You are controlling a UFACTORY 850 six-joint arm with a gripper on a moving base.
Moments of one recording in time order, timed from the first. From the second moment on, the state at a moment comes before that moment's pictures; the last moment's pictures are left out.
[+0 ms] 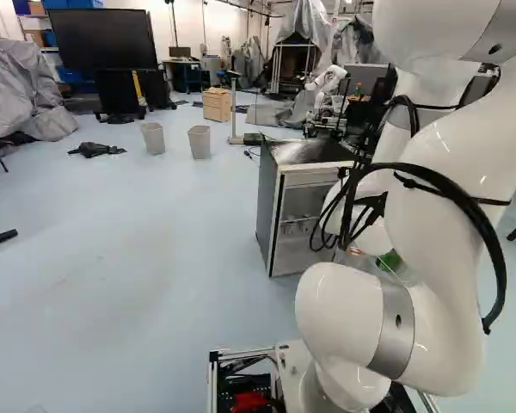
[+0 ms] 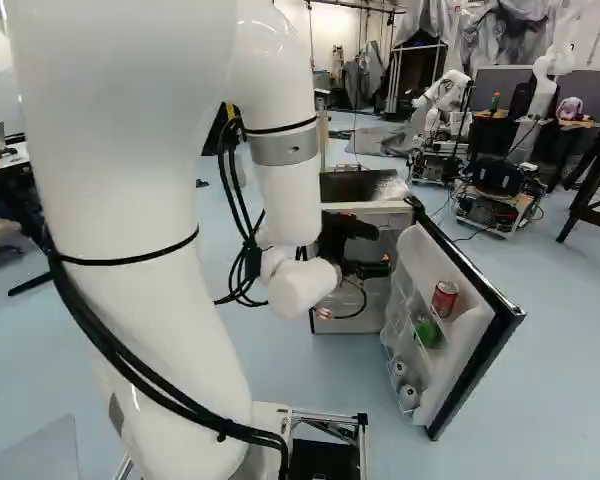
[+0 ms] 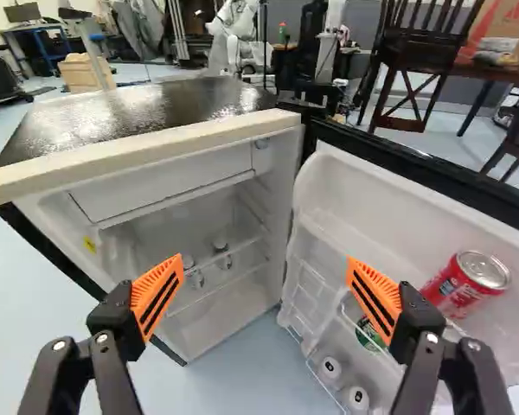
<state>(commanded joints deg) -30.2 -12.4 -15.0 0.3 66.0 0.0</state>
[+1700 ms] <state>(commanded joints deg) -25.0 -19.7 -24.3 49.4 59.5 0.0</state>
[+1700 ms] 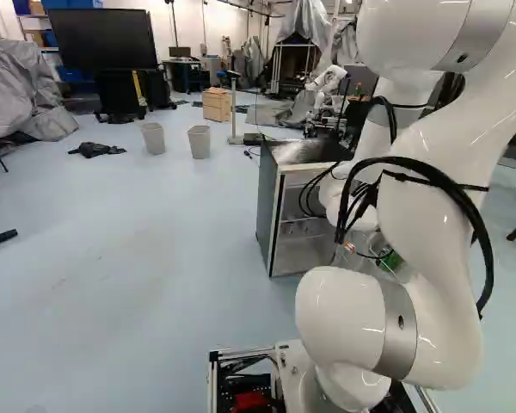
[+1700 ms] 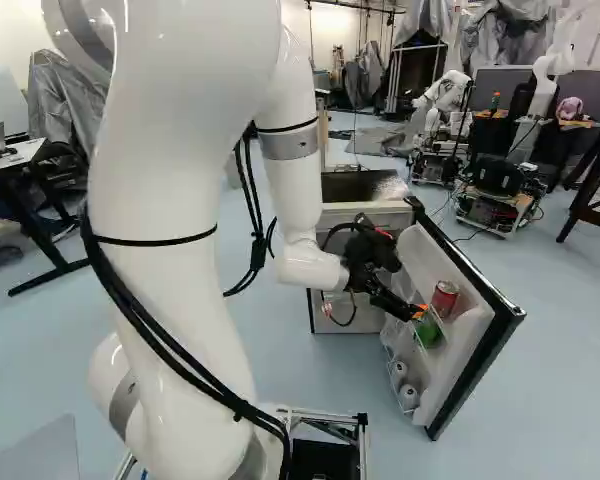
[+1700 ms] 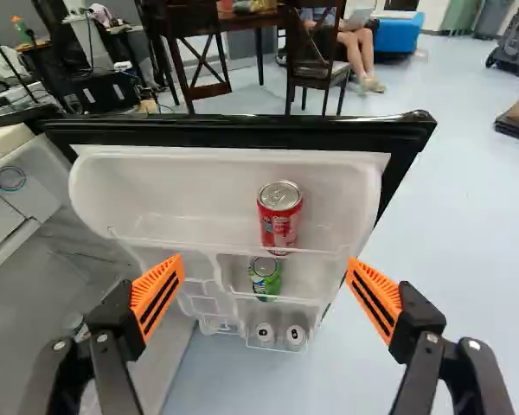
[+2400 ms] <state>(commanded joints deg) -28.5 -25.6 -32.8 50.9 52.8 0.0</state>
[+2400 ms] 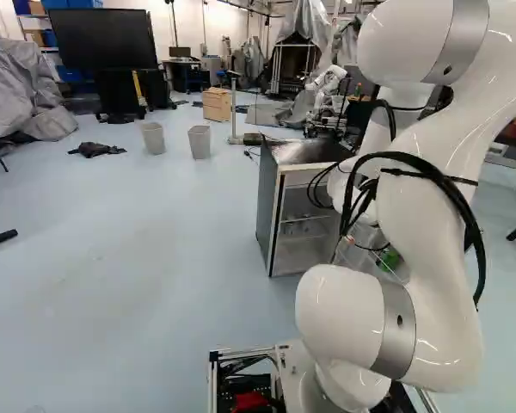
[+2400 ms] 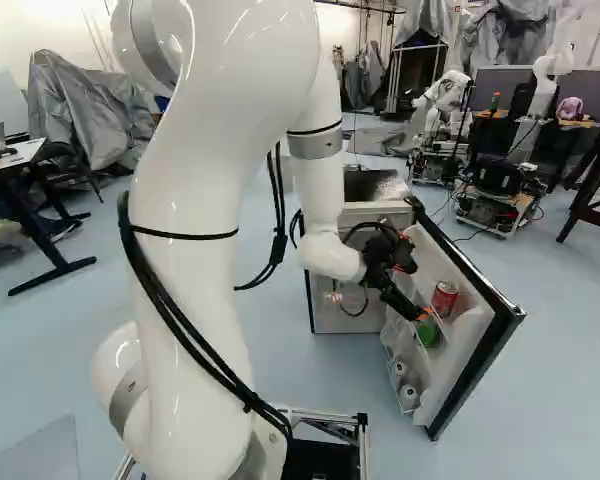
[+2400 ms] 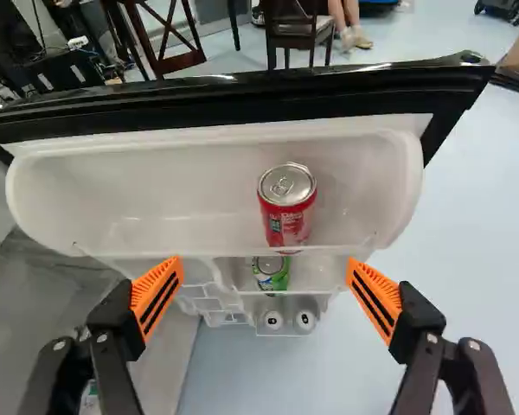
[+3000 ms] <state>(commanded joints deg) -29.0 -26.0 -33.4 50.9 52.8 0.0</state>
